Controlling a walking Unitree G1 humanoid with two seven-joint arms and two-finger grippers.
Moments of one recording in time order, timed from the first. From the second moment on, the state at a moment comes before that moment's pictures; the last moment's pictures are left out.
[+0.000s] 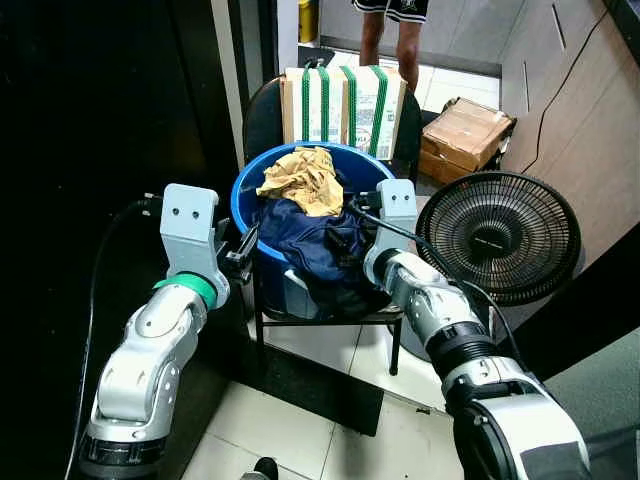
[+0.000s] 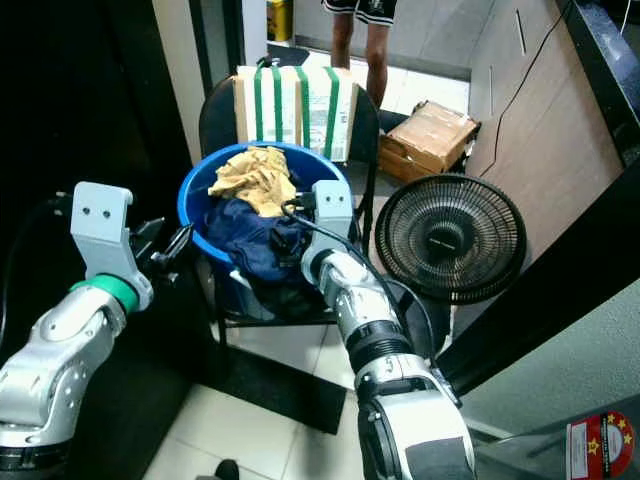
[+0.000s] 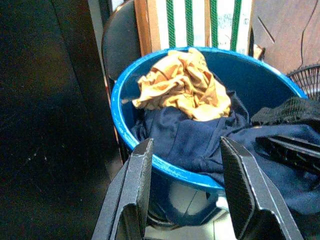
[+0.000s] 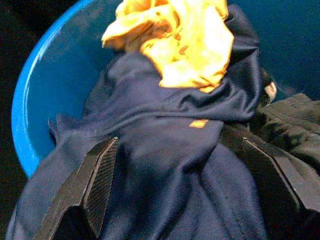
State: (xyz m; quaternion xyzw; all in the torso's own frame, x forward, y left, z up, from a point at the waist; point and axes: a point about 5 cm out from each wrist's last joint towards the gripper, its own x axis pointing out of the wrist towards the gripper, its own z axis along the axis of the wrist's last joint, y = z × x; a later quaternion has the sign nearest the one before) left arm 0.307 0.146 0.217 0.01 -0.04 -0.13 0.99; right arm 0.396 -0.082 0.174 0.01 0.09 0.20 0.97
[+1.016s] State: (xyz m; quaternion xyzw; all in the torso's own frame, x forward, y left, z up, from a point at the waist) left arm 0.307 0.137 0.216 0.03 -0.03 -0.16 0.99; right arm 0.378 -0.075 0.169 -0.15 0.07 0.28 0.94
